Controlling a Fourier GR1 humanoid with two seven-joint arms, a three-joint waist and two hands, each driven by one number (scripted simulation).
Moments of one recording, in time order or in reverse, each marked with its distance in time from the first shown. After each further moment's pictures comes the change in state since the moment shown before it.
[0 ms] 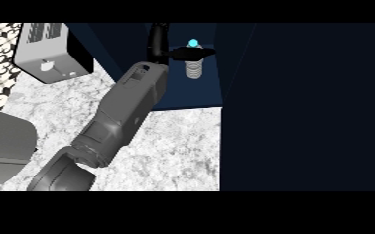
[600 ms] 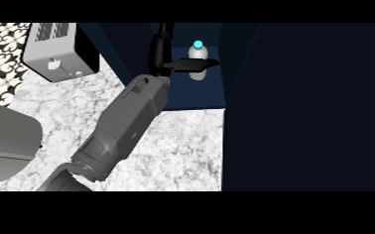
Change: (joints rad) left arm 0.152 -0.001 -0.140 -0.217 0.150 -0.024 -0.020; right arm -0.021 0.007 -0.011 -0.005 -0.007 -0.022 0.036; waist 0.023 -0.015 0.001
